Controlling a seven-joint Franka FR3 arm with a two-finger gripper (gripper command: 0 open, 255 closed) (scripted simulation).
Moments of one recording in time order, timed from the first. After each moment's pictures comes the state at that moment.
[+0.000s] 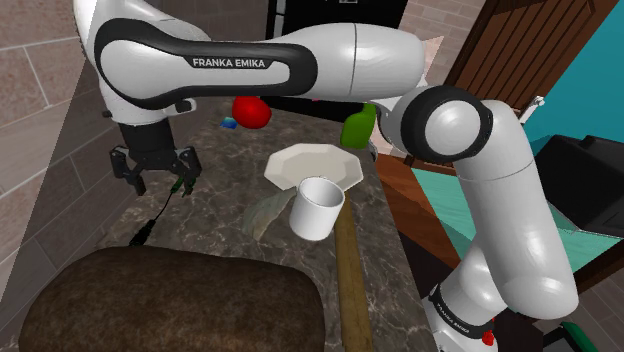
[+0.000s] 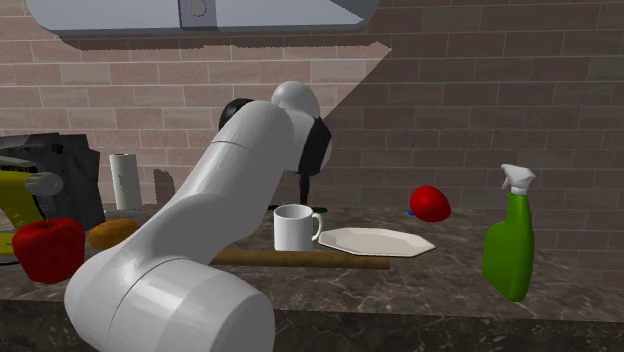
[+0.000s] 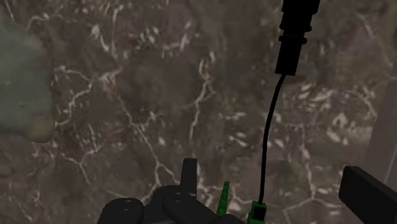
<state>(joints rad) 0.31 0.77 0.47 -1.04 -0.26 1.60 1.44</state>
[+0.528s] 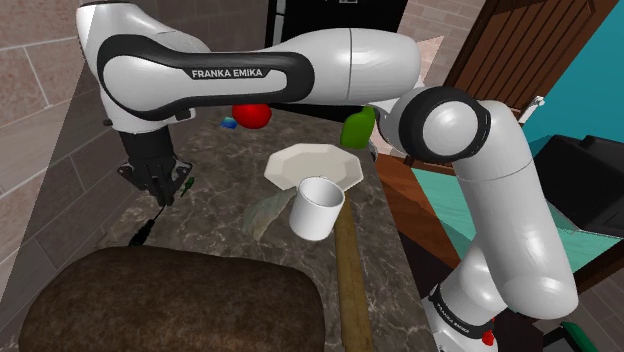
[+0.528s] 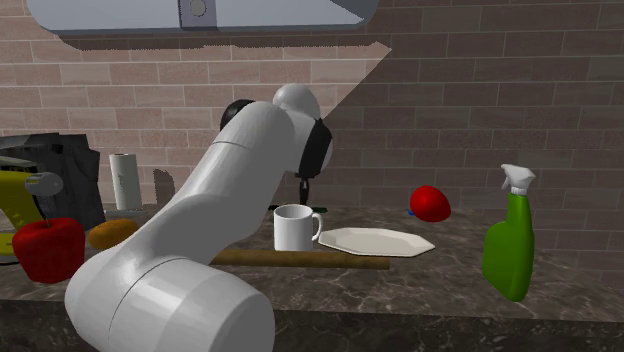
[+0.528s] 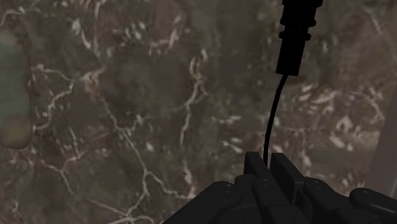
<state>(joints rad) 0.31 0.78 0.46 -1.07 -0.26 1.64 1.44</state>
